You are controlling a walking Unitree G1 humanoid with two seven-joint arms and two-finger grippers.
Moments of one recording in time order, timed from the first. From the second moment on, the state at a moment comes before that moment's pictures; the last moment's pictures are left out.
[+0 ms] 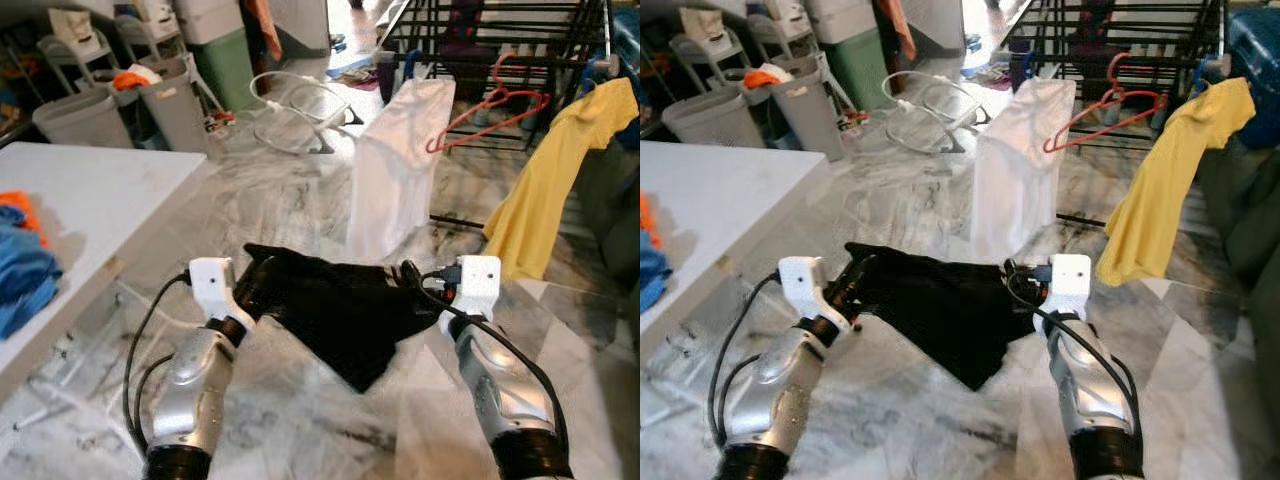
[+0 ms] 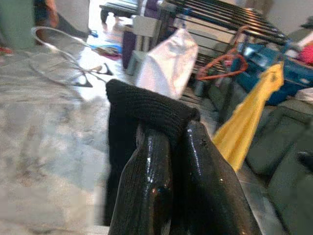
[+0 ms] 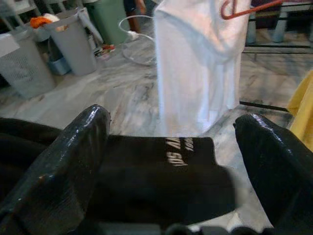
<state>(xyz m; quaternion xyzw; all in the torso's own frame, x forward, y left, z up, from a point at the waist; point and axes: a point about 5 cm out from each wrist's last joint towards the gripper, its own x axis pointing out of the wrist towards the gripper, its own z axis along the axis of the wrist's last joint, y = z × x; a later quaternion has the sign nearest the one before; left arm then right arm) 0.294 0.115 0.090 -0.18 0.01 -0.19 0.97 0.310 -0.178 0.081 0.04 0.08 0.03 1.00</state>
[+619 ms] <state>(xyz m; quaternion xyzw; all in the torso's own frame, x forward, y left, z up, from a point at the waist) 0.293 0.105 0.086 -0.17 0.02 -0.20 0.96 0.307 -0.185 0.079 0.04 0.08 0.01 1.00</state>
